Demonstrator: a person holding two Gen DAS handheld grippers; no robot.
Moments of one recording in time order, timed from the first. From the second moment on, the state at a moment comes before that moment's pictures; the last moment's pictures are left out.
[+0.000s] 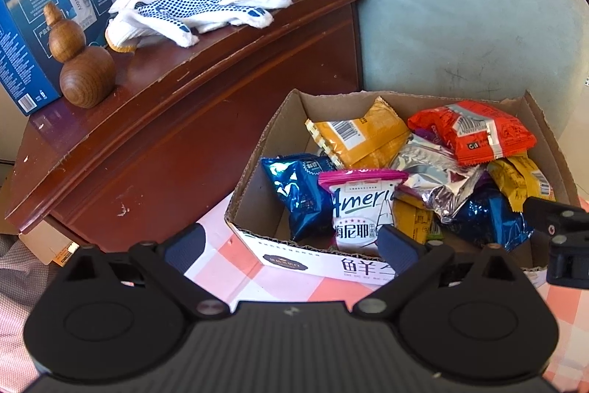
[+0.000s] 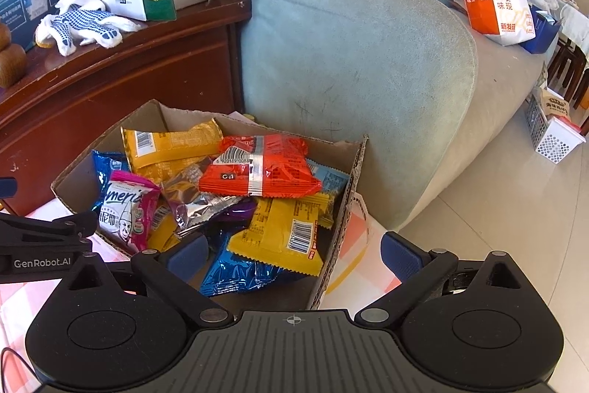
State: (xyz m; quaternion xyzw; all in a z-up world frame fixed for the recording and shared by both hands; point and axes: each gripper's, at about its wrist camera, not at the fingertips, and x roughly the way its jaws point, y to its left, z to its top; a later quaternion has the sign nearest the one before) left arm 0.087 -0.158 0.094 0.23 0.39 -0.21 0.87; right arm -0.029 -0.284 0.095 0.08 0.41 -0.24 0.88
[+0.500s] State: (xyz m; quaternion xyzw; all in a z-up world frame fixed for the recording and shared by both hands) left arm 0.085 -0.163 0.092 0.23 0.39 -0.21 0.86; right arm -0.023 -0.273 0.087 0.08 0.42 -0.23 0.87
